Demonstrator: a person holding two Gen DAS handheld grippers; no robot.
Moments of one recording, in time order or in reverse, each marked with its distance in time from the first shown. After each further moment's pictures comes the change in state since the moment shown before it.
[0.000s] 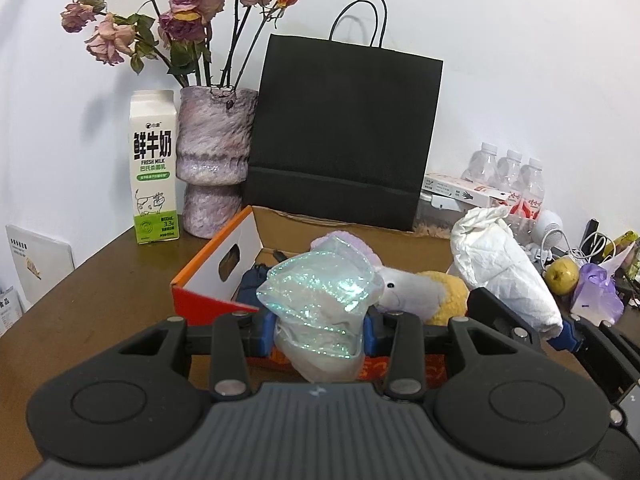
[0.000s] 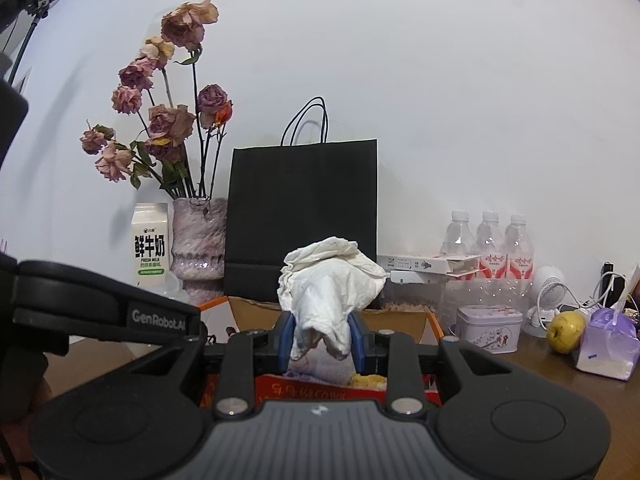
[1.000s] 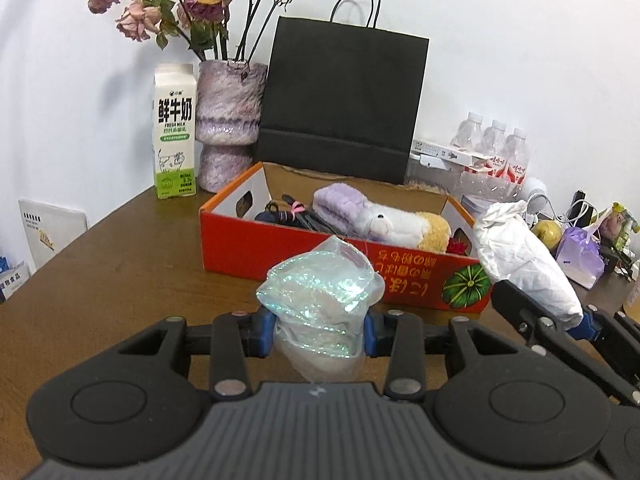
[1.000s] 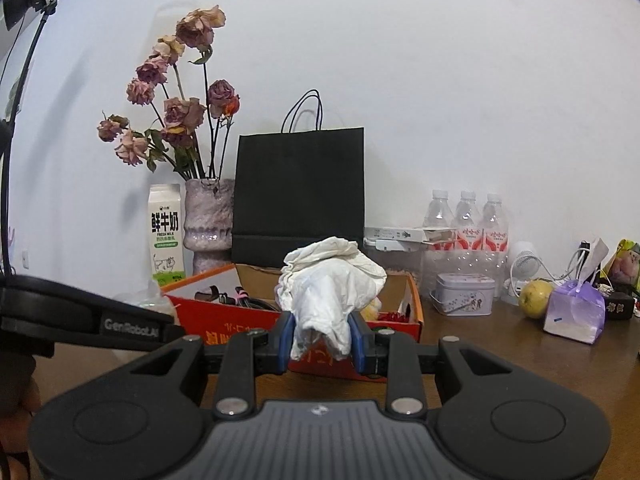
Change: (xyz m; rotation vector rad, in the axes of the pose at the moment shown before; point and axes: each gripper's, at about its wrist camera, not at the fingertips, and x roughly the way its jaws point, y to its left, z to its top) left arm -0.062 0.002 -0.048 -0.004 0.058 0.006; right arm -0.081 -0.002 -0.017 -0.001 0.053 -0.004
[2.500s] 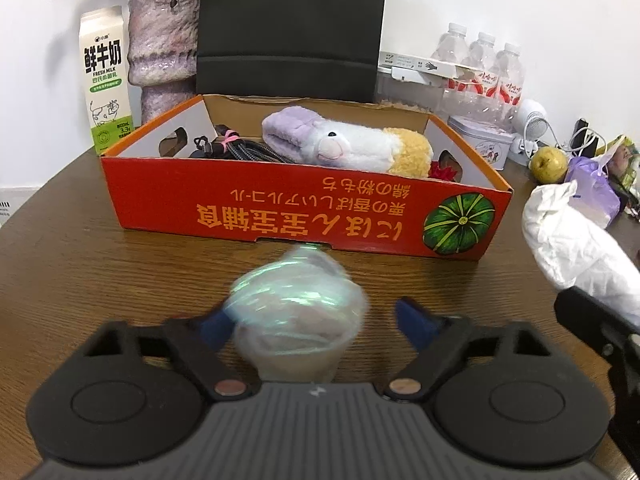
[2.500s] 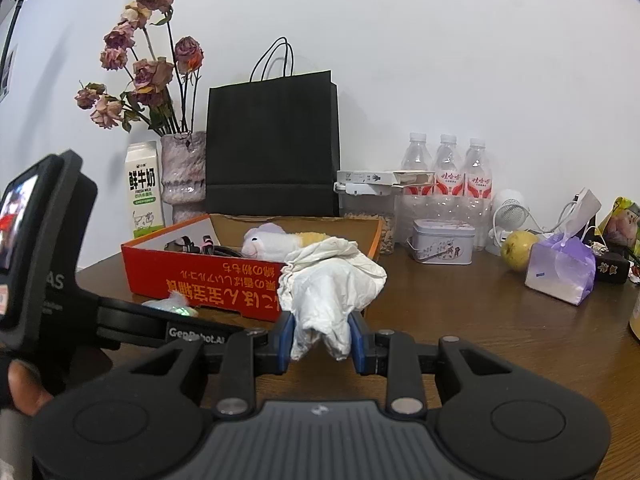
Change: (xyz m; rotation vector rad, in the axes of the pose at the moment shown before) left arm 0.081 -0.045 -0.018 0.075 0.198 -0.027; right arm 0.007 -0.062 -0.011 0.025 0.179 0.016
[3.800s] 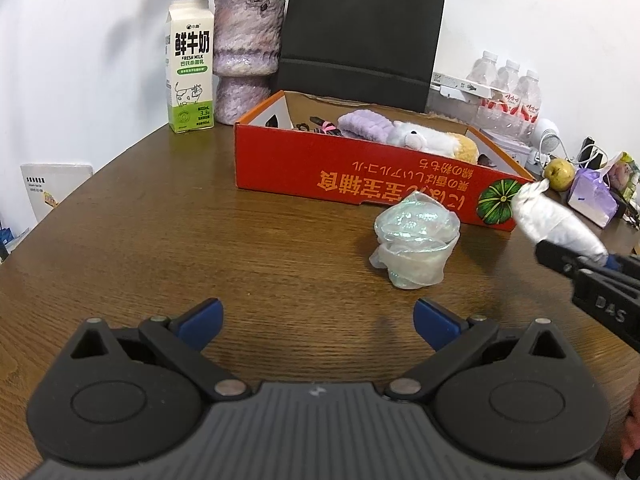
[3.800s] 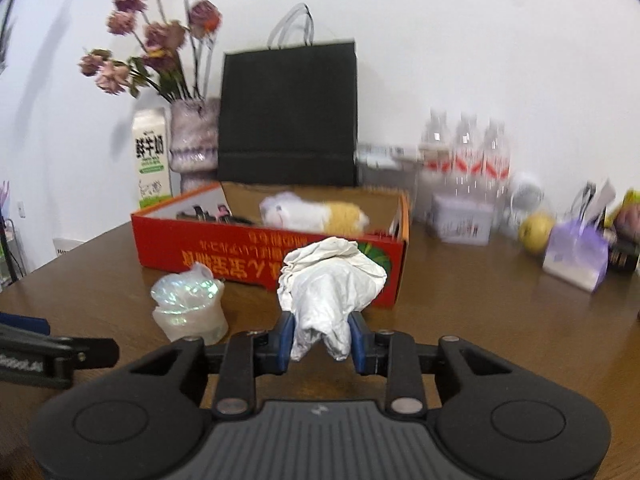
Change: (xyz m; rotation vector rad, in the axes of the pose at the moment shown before) left arm -0.074 0.080 -0.045 -0.053 -0.025 0.030; right arm 0.007 0.036 -0.002 -0.052 0.057 -0.012
